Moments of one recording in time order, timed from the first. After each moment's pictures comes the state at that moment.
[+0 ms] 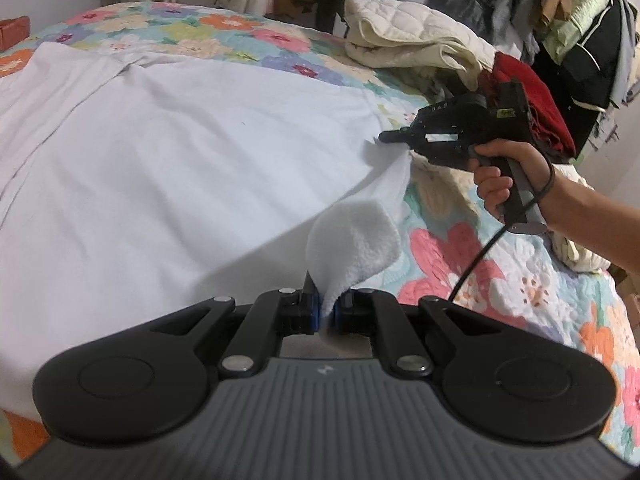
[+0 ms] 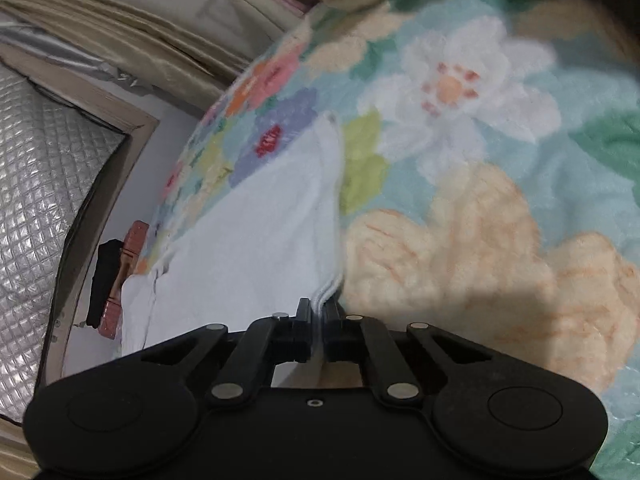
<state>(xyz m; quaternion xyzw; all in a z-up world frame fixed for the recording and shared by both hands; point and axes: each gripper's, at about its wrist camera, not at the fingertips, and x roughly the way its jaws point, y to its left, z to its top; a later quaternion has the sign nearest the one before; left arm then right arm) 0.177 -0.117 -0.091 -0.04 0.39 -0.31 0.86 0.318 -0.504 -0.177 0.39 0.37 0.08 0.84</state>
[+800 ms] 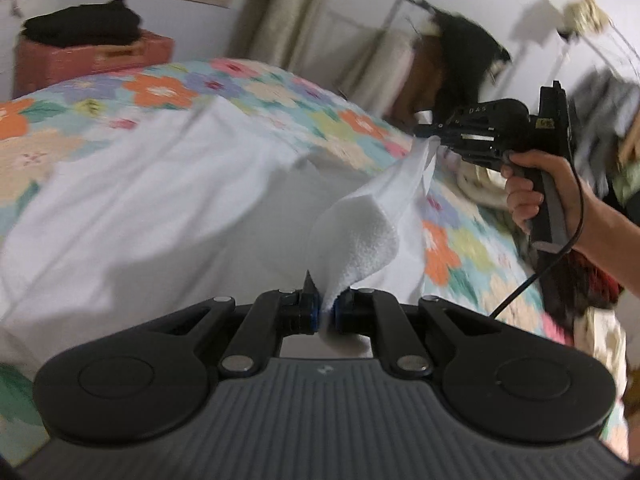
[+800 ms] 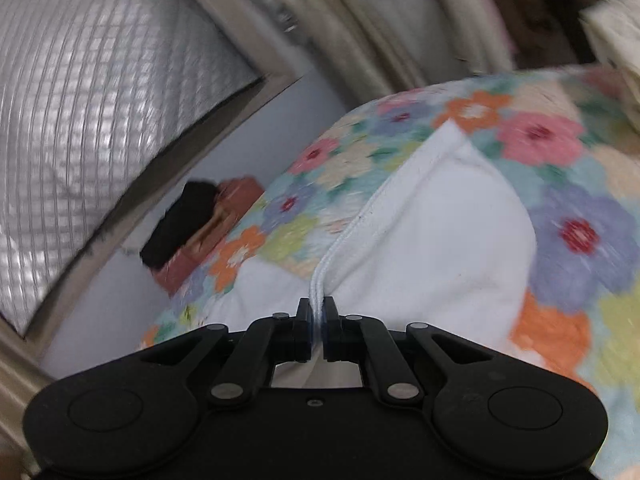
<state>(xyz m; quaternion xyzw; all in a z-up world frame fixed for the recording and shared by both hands) 0.192 0.054 -0.040 -0.17 0.30 -0.16 0.92 0.427 -0.285 -0.028 0.22 0.33 0.21 0.89</state>
